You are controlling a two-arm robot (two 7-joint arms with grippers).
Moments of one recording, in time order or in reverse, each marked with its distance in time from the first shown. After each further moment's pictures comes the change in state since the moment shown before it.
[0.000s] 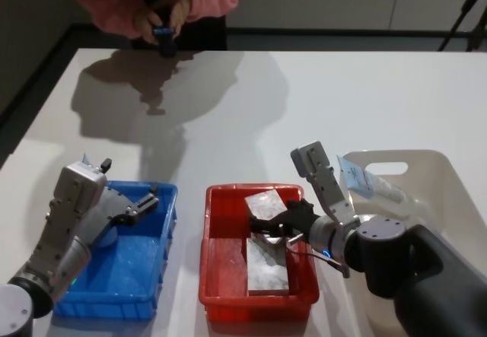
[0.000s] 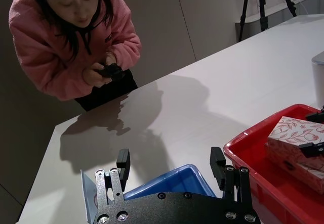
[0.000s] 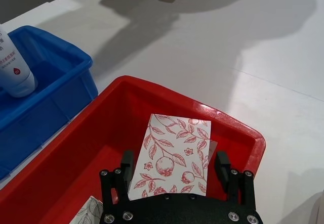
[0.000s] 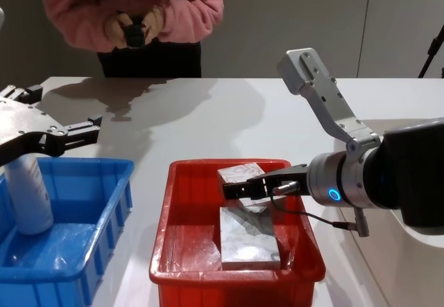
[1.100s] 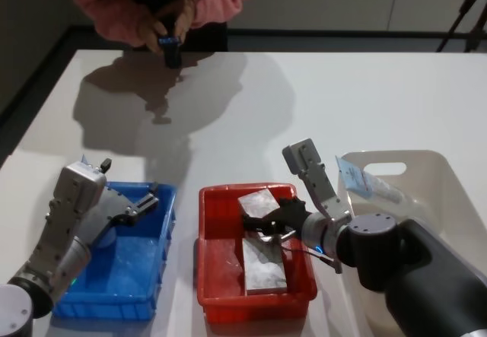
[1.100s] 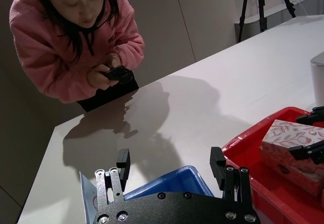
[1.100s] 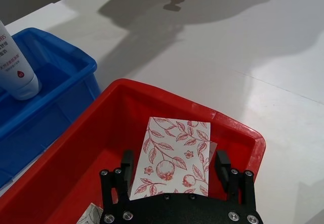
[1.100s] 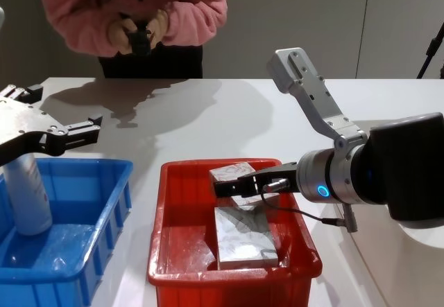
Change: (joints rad) left arm 0.000 0.000 0.000 0.000 0.000 0.000 0.000; right arm 0.051 -0.028 -0.005 0.094 -0.013 -0.024 0.019
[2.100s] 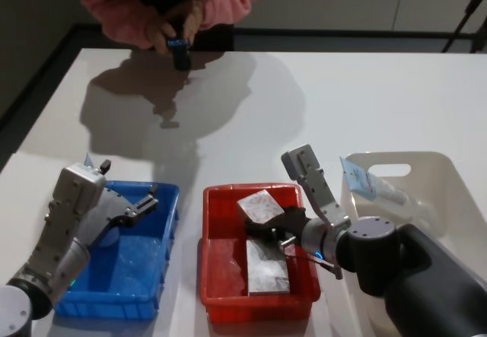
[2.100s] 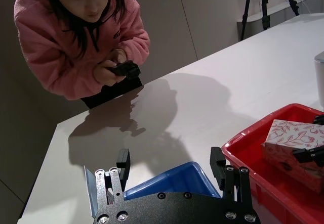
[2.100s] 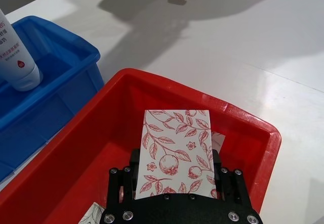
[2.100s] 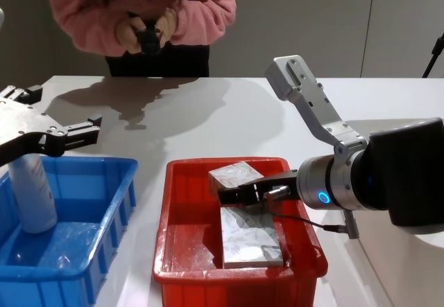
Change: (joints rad) left arm 0.000 0.000 0.000 0.000 0.000 0.000 0.000; right arm -0.003 0.000 -0.001 -0.001 0.003 0.005 -0.002
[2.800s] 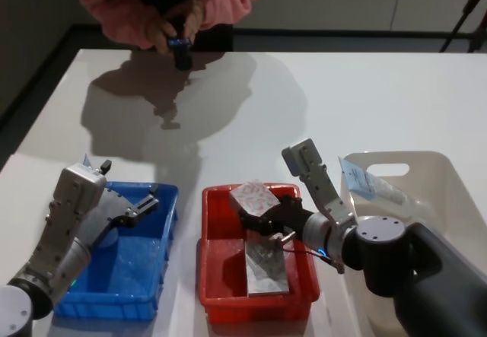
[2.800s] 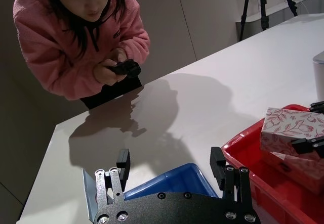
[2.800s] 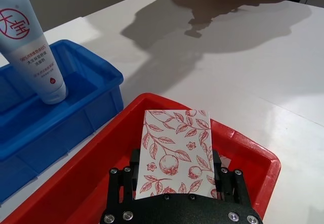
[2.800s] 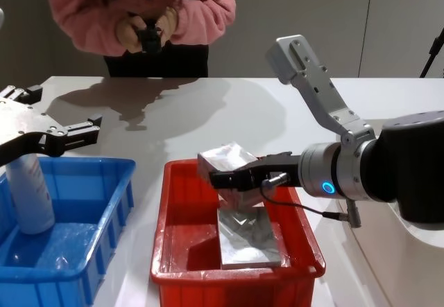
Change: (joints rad) left arm 0.000 0.000 0.000 0.000 0.000 0.000 0.000; right arm -0.042 0.037 -0.022 -0.107 0.005 -0.058 0.055
